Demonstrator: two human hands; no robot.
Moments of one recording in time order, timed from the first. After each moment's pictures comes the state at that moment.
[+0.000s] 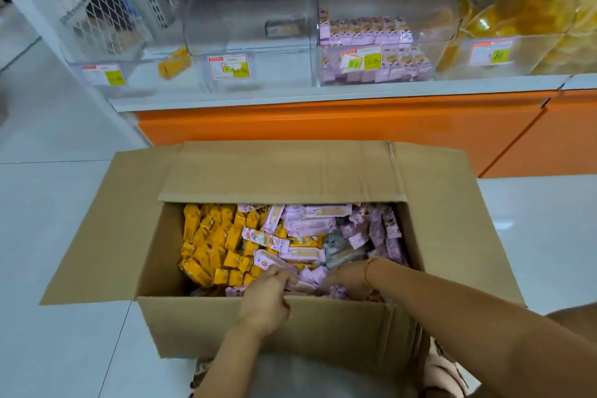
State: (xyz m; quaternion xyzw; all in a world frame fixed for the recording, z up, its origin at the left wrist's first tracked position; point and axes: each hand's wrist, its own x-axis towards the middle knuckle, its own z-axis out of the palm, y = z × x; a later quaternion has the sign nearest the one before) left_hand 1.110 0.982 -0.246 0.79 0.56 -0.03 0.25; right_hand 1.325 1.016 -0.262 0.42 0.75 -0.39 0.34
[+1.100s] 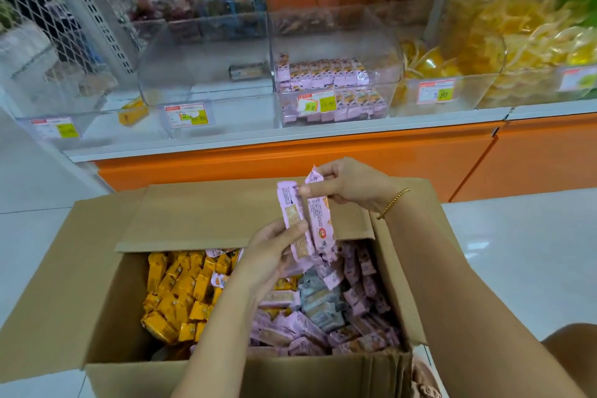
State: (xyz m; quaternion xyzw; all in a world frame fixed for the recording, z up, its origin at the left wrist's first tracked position) left_hand 1.211 1.056 -0.107 0.38 0.43 0.32 0.75; right_hand 1.397 1.105 -0.070 0.55 0.56 -0.55 -0.29
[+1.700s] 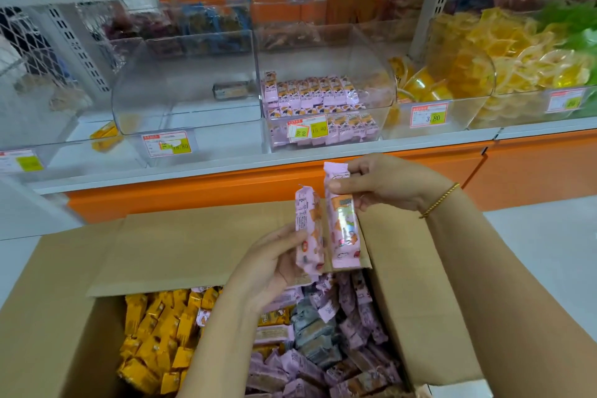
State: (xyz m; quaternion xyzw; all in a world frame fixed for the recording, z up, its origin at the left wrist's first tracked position) left_hand 1.230 1.104 -0.097 0.29 0.33 0.32 0.84; right_hand 1.442 1.120 -0.017 0.57 0.53 -0.56 -0.28
